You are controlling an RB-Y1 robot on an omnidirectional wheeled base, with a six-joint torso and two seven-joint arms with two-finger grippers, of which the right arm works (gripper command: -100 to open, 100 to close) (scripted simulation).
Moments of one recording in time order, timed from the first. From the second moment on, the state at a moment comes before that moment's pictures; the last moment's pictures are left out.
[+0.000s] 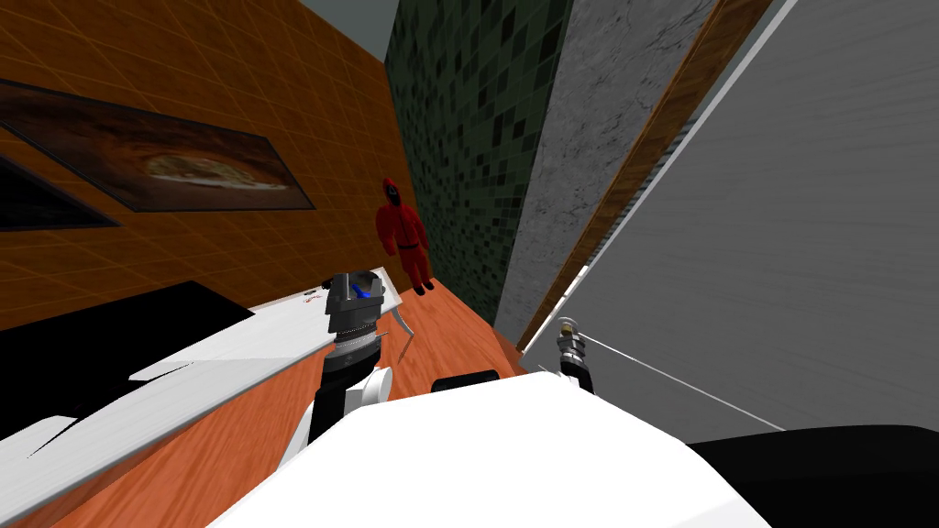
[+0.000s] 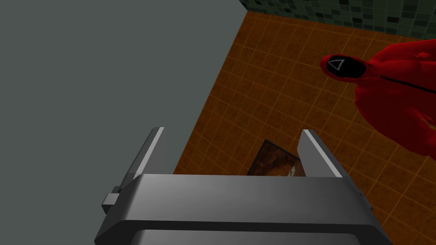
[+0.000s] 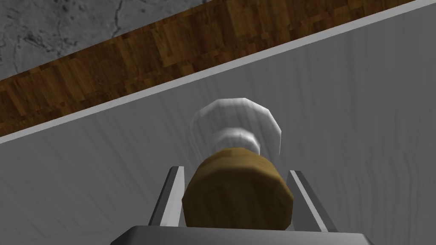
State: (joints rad) arm 0.06 -0.33 -0.24 -0.55 -0.56 -0.91 -0.37
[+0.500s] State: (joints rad) arm 0.06 -0.32 -0.24 -0.57 -0.56 -0.90 -0.47
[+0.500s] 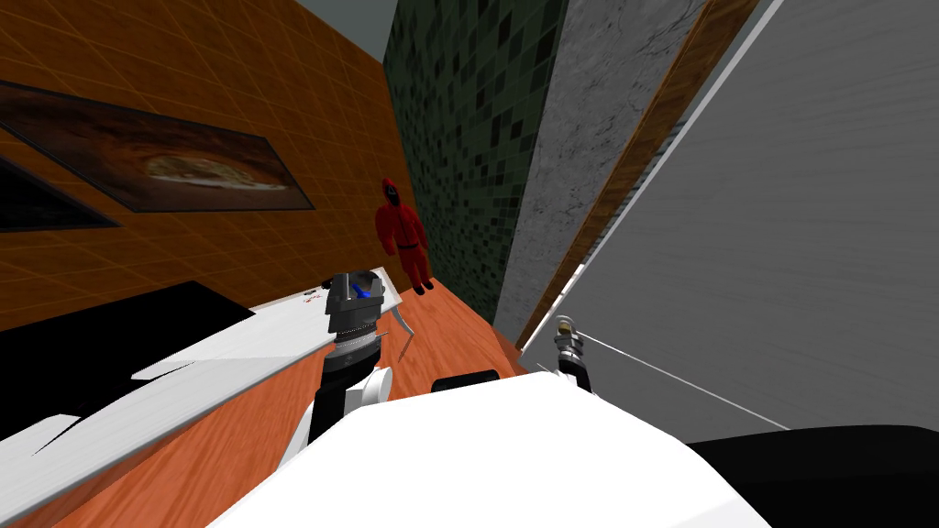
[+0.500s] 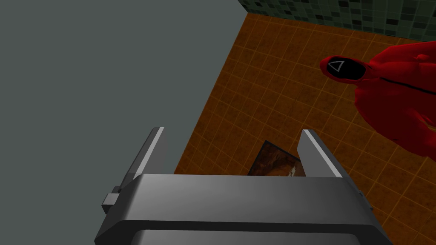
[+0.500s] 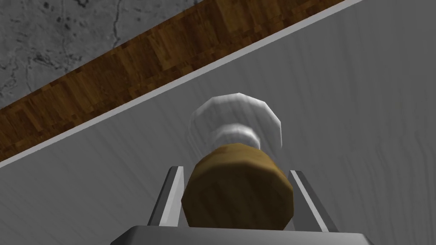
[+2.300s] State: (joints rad) arm 0.02 -0.30 -0.21 -0.59 -0.55 -0.87 -0.91
